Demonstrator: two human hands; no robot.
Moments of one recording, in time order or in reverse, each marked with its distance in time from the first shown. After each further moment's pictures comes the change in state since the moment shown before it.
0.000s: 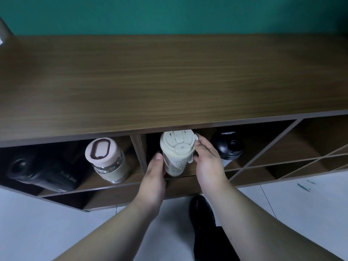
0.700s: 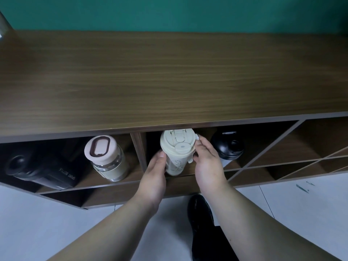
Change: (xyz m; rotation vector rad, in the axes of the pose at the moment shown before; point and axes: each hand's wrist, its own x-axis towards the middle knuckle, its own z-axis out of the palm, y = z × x) left_hand 0.013 -0.007 0.001 0.062 -0.037 0.037; right_hand 0.002 0.007 0.000 -0.036 -0.007 -0.048
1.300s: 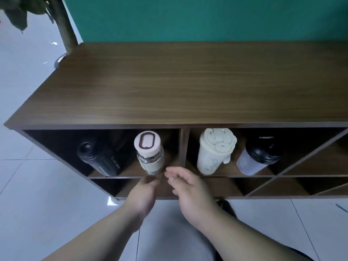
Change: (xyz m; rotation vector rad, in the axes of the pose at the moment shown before) left_hand -0.054 -0.002 -0.120 0.322 0.197 -0.208; right_hand -0.091 0.035 0.076 -0.410 -0.420 0.093
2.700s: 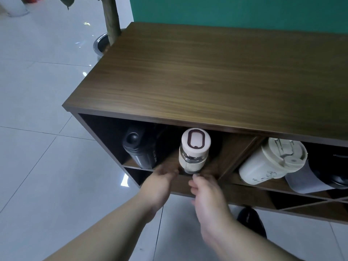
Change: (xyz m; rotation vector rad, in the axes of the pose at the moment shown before) left_hand 0.034 -0.014 -0.069 -0.072 0.034 0.009; right_hand 0.032 0.005 0.084 0.239 0.211 0.233
